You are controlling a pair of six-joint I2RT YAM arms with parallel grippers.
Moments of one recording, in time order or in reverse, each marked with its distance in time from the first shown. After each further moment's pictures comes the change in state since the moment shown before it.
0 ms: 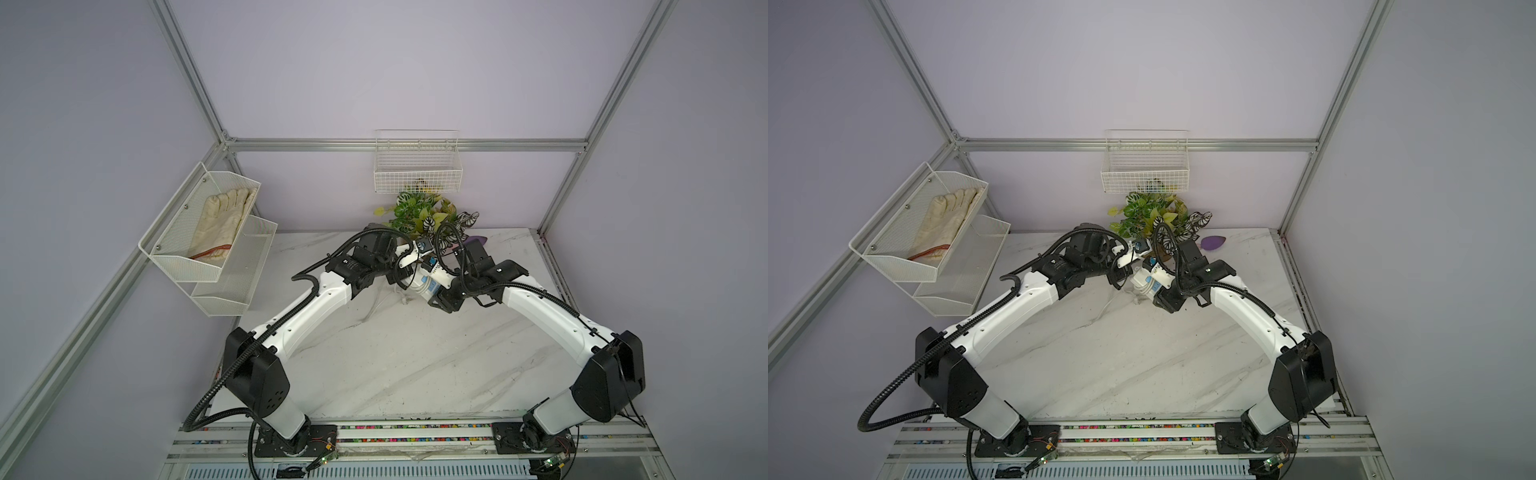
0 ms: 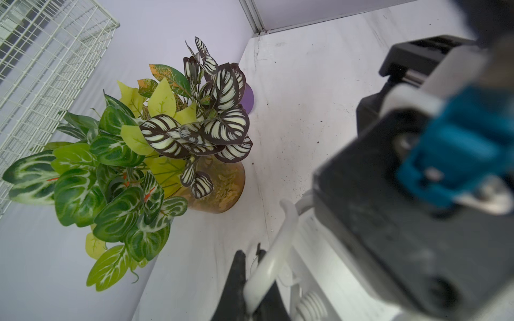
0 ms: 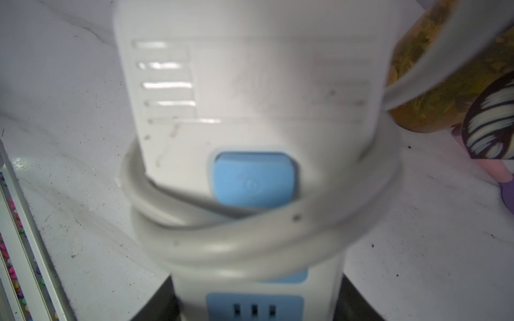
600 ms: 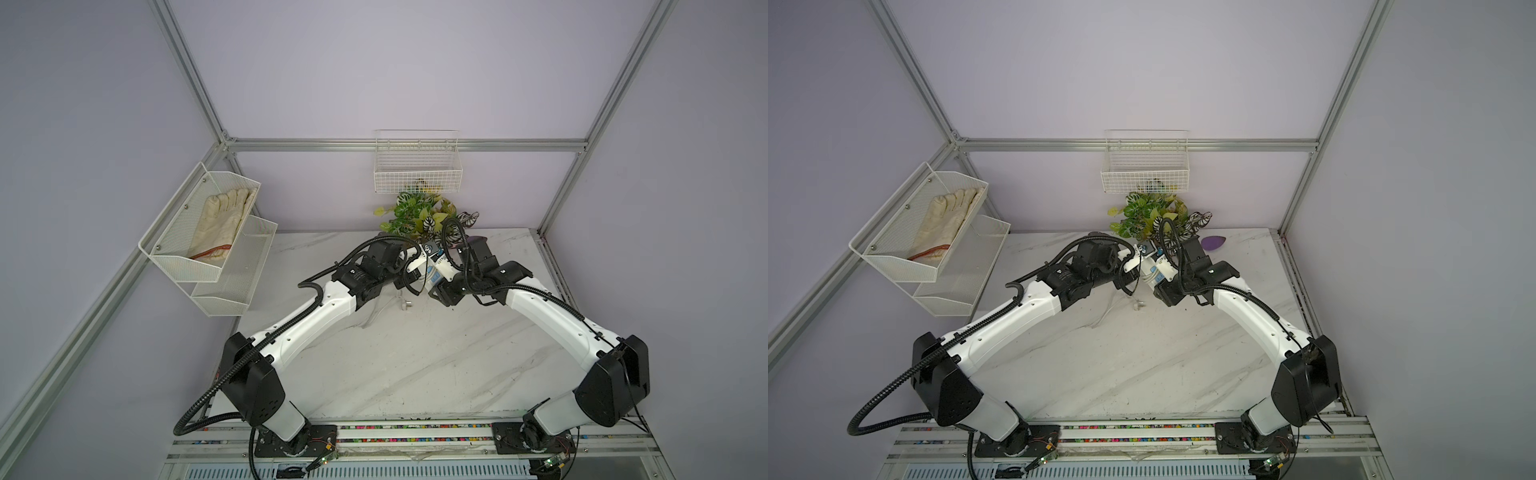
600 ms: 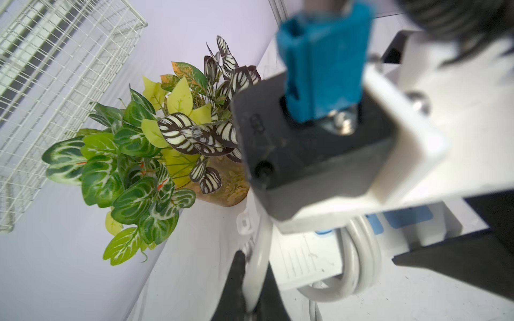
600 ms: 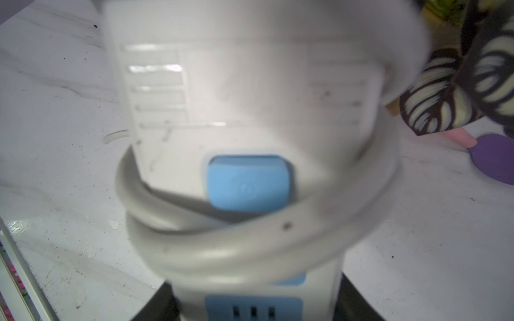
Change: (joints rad) left arm -0.096 -0.027 -0.037 0.058 -0.200 -0.073; right arm -0.005 -0.026 -0.008 0.065 0.101 0.169
